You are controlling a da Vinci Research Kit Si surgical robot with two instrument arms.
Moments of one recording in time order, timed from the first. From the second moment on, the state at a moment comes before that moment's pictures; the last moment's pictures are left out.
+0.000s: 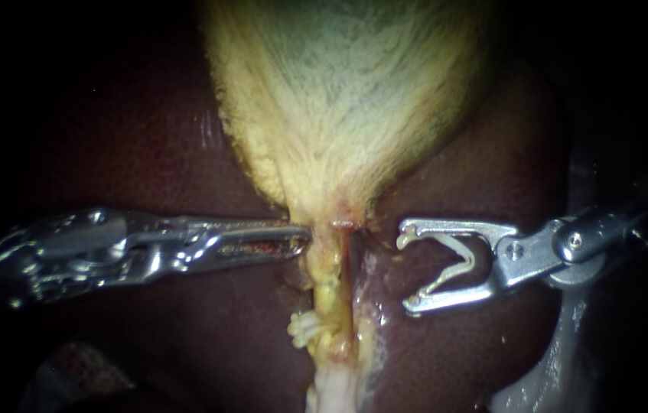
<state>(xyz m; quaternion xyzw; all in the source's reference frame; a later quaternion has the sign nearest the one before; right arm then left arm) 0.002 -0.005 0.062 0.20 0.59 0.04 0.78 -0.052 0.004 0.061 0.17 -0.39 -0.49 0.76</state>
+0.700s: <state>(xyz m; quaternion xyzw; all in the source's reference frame) 0.010 -0.011 0.067 0.23 0.58 0.06 0.78 -0.047 0.004 0.058 0.17 -0.39 -0.49 0.76</state>
